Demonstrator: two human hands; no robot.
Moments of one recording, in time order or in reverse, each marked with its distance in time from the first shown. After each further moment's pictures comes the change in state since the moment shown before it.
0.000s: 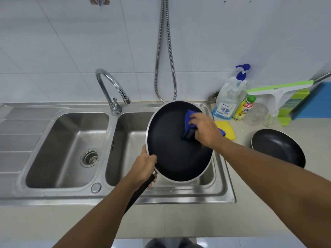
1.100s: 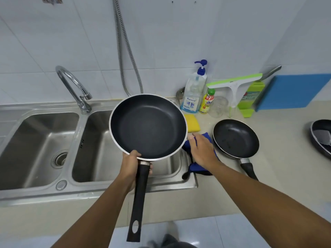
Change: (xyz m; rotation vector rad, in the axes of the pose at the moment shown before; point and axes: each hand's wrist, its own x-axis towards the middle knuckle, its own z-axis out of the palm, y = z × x) left_hand -0.017 0.003 0.110 -0.565 0.133 -0.128; right_hand -0.155 0.057 -0.008 0.310 -0.035 0.629
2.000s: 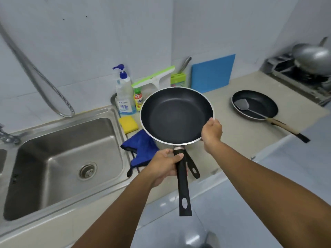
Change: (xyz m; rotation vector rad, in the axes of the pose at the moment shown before) left_hand -0.122 -0.092 0.248 0.428 -0.623 -0.104; right_hand -0.072 0.160 -0.181 0.777 0.656 0.587
